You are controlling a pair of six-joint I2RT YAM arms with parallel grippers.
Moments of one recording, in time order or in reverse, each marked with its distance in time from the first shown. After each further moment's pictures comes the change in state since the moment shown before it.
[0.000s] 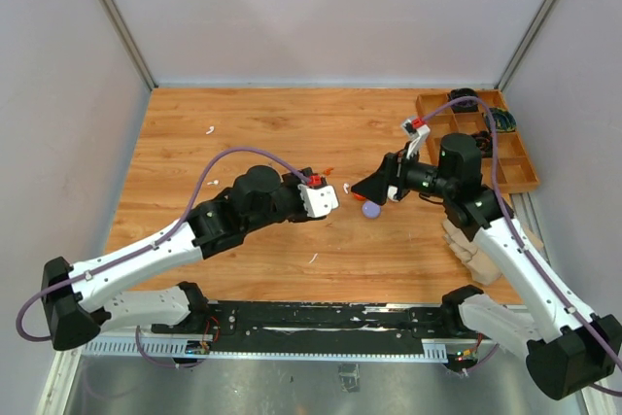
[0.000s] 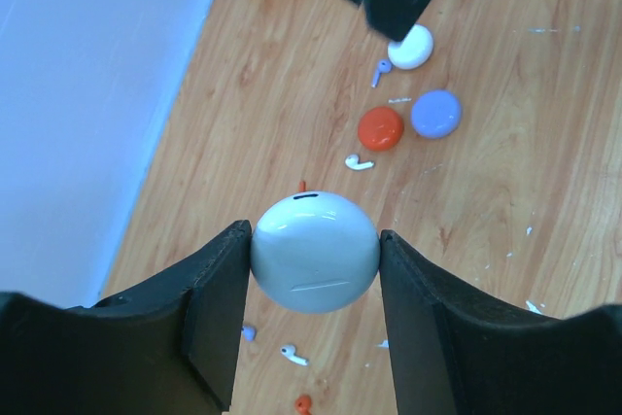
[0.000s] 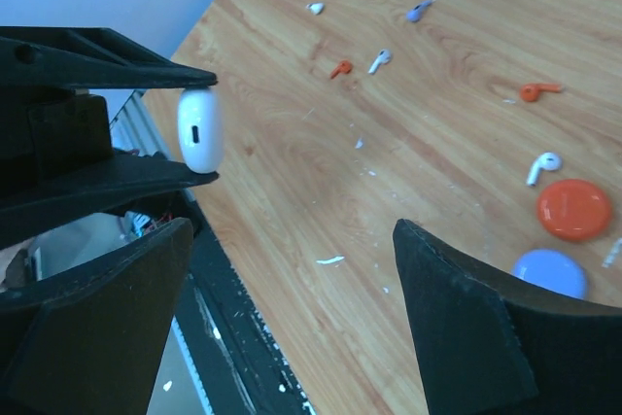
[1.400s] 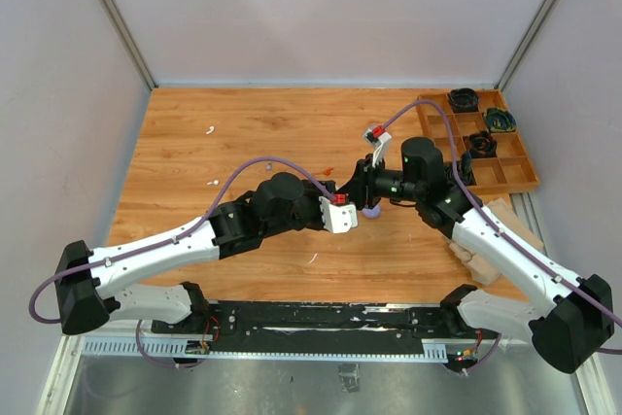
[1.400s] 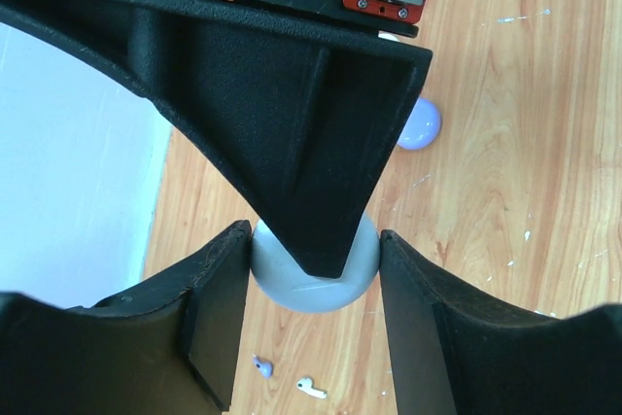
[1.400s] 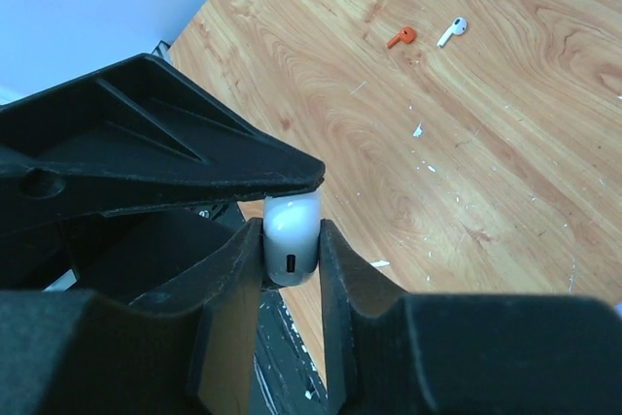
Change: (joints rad) left arm -0.103 0.112 0.024 0.044 -0.022 0.136; right arm 0.251 0.146 0.008 0.099 0.076 0.051
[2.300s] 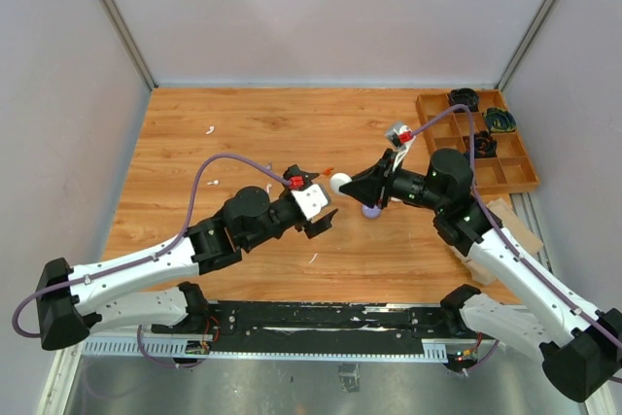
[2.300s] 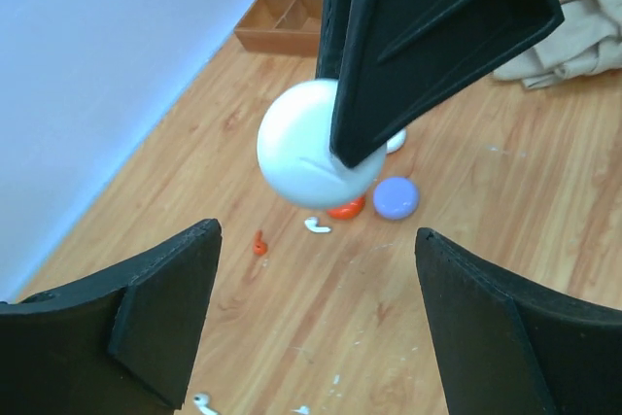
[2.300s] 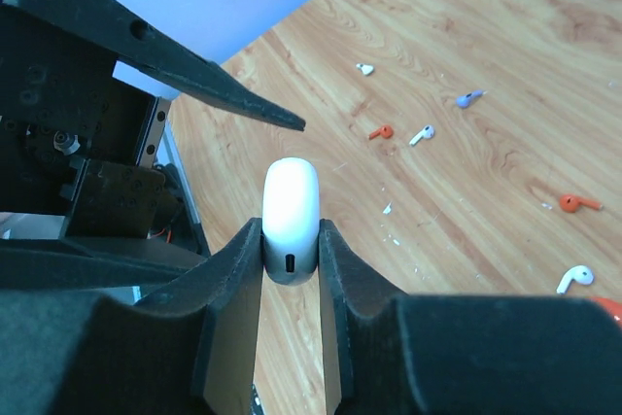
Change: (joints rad) left arm -0.002 -0.161 -0.169 0.256 -0.094 -0.325; right arm -0.035 -0.157 -0.075 0.150 0.005 -0.078
